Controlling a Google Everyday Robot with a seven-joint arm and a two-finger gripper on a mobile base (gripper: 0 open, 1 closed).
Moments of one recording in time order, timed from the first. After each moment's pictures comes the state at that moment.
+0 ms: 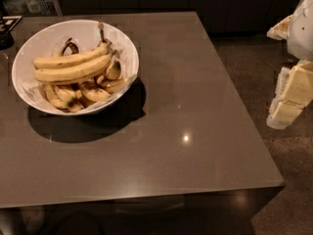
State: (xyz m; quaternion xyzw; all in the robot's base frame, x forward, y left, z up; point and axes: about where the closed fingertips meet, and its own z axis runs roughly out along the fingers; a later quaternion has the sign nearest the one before) arm 0.439 -0.214 0.987 -0.60 0.78 -0.05 0.18
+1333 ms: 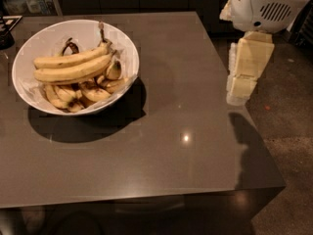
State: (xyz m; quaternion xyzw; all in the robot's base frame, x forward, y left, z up) arm 0.465 -0.142 1.011 -0.66 0.74 -0.06 0.14
